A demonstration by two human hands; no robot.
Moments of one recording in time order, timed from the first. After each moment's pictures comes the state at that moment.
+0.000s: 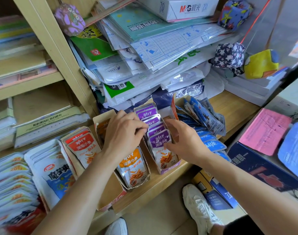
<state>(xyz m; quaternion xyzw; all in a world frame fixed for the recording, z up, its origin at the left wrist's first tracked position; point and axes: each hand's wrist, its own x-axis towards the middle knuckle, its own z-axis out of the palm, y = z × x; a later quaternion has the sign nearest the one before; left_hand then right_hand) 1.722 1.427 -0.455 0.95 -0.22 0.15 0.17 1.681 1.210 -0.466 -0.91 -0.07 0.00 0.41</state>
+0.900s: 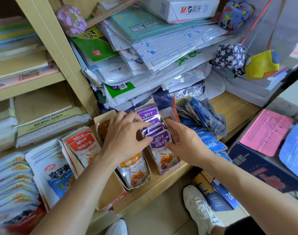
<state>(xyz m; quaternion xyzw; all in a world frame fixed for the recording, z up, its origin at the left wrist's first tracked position) 1.713 1.431 -0.449 0.95 -0.23 0.12 0.16 1.677 1.210 -0.464 -0.90 -0.10 0.01 0.43</state>
